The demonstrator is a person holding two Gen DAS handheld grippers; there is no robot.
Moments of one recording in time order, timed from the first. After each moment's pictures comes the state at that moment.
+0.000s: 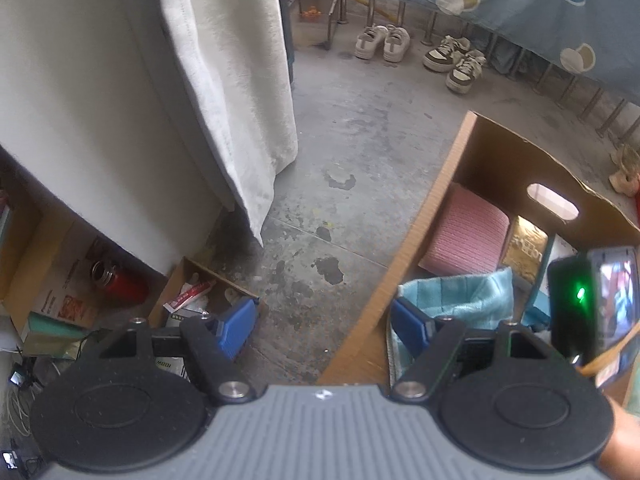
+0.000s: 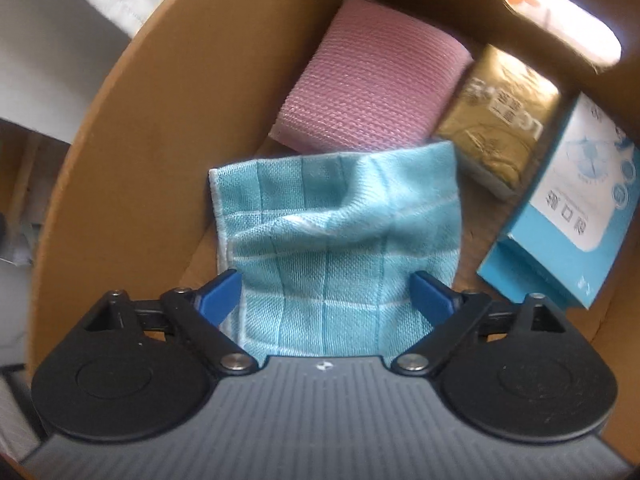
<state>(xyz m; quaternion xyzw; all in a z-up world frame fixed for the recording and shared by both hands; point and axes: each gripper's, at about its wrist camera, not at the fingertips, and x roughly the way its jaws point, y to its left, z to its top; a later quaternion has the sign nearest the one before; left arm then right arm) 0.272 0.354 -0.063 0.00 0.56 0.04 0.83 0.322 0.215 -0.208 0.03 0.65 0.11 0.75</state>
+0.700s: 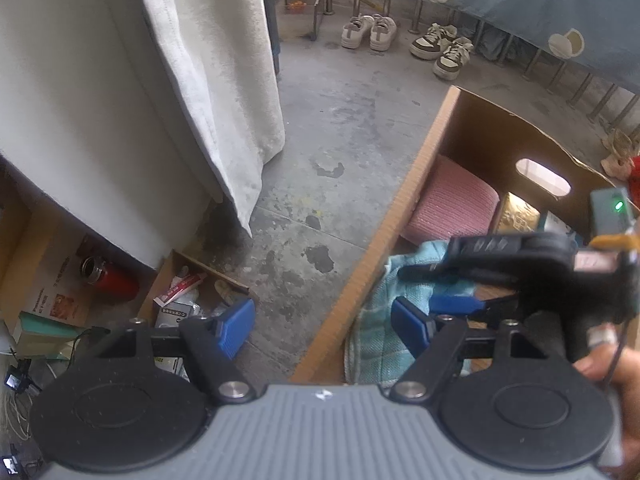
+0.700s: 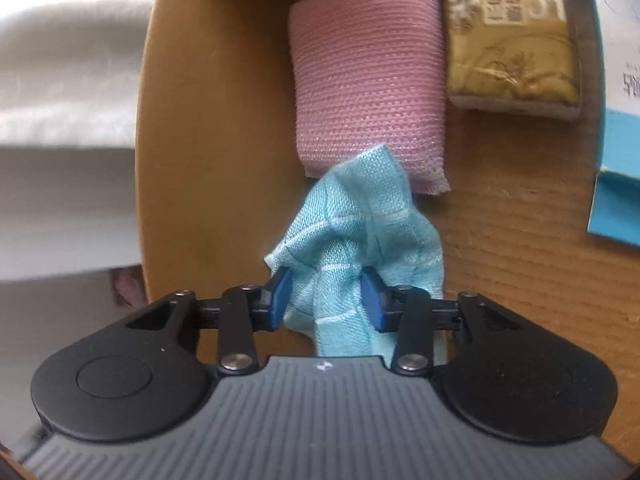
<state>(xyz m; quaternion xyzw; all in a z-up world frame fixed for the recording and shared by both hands) 0.263 0.342 -0.076 0.01 0.57 0.02 0.82 0.332 0.147 -0.237 0.42 0.62 0.14 0.65</state>
